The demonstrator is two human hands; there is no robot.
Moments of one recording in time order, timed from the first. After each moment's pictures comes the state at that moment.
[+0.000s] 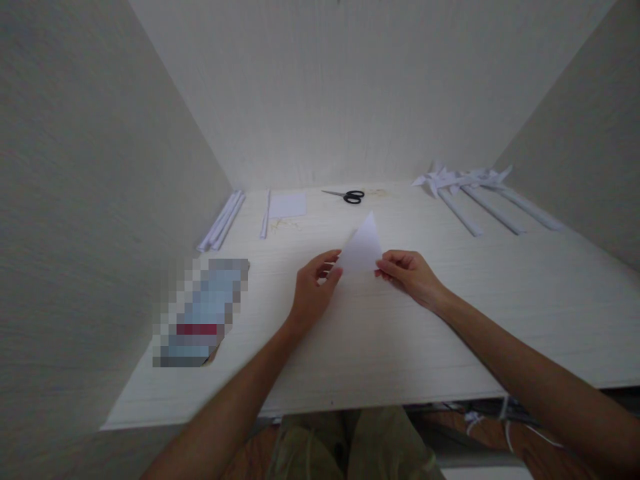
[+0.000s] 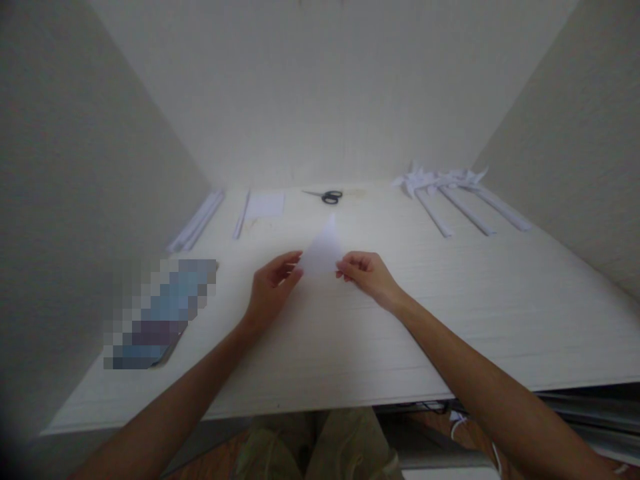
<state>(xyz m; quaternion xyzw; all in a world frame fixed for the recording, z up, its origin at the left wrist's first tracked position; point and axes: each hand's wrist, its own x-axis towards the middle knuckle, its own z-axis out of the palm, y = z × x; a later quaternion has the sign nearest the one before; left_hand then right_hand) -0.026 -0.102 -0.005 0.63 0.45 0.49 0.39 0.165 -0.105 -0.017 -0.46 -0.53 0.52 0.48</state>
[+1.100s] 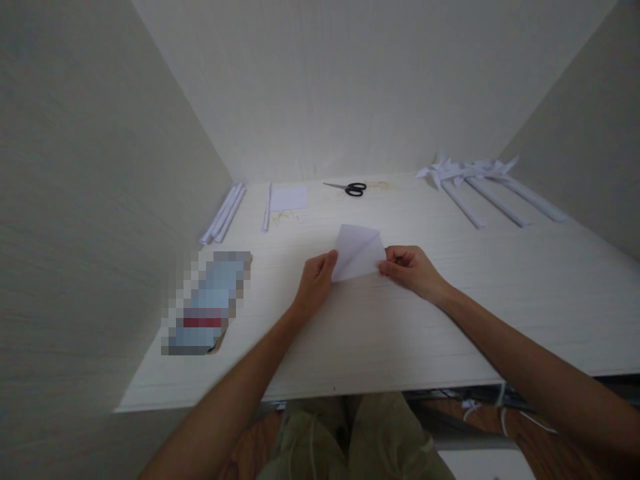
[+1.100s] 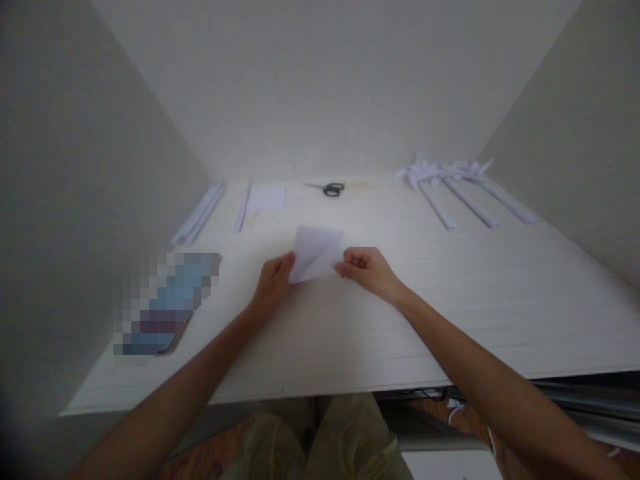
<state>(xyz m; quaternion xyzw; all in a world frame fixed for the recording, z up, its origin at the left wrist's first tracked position) -0.026 -0.100 -0.004 0.66 0.47 0.45 0.39 0.163 -0.113 -0.009 -0.44 -0.60 0.50 0.44</state>
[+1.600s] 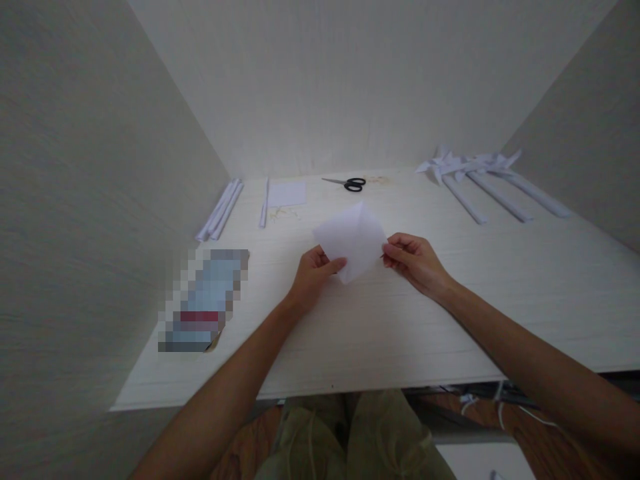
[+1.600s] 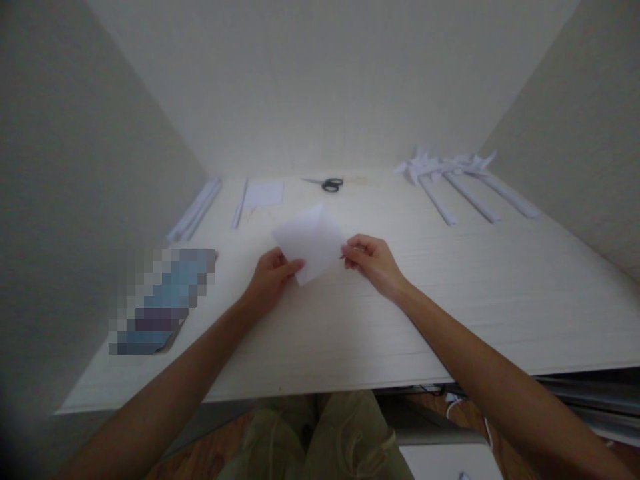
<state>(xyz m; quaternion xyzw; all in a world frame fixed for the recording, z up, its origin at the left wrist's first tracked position) -0.025 -0.094 -0.014 0.52 0.36 0.47 0.61 0.163 -0.110 -0.007 -0.46 -0.50 0.51 0.52</state>
